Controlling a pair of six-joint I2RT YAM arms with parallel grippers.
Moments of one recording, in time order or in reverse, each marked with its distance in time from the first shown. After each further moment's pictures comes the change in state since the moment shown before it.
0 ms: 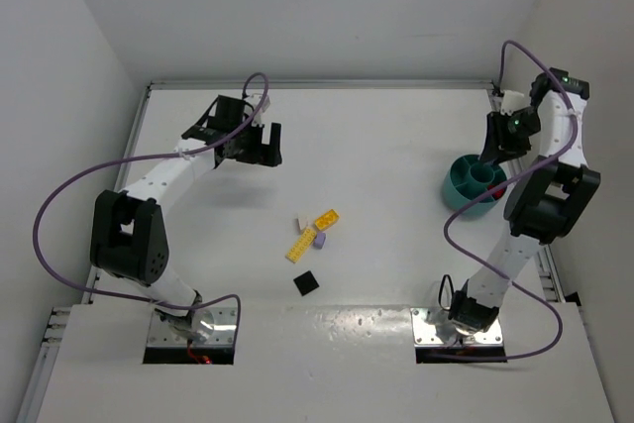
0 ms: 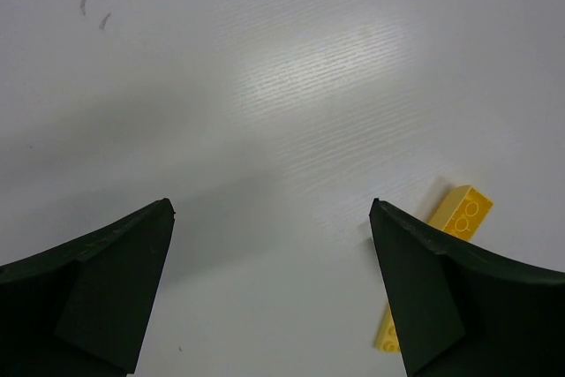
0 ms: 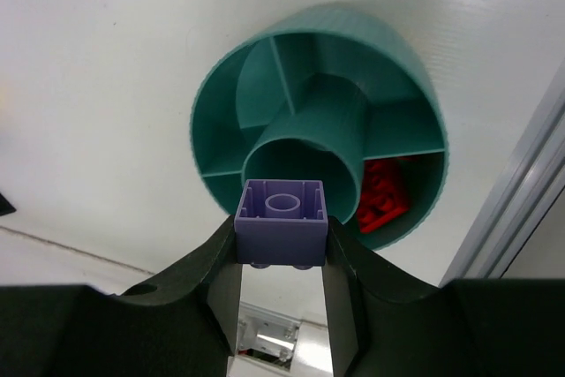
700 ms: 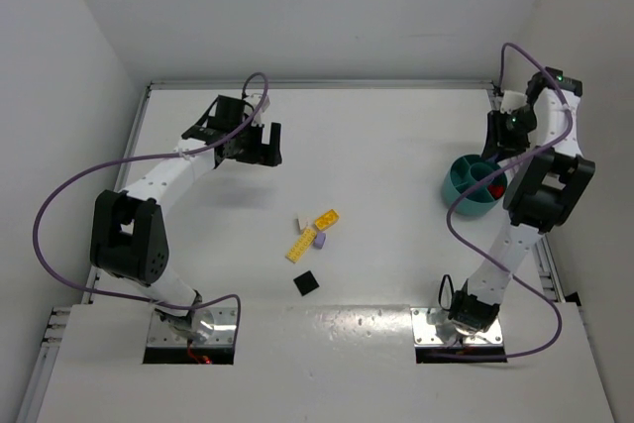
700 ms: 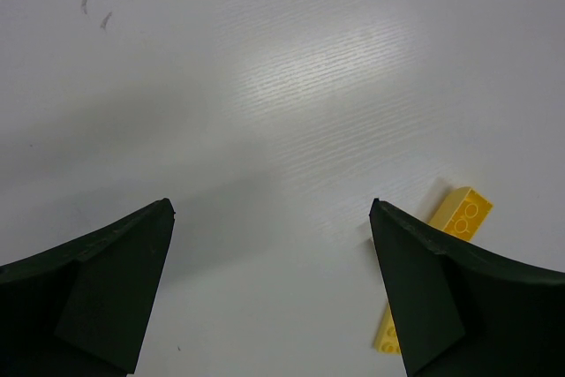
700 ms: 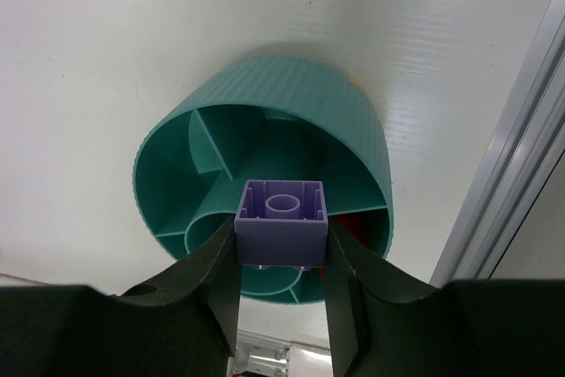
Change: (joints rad) left arm 0.000 0.000 0.000 0.000 -0.004 -0.007; right arm -0.005 0.130 0.093 0.050 0.066 0.056
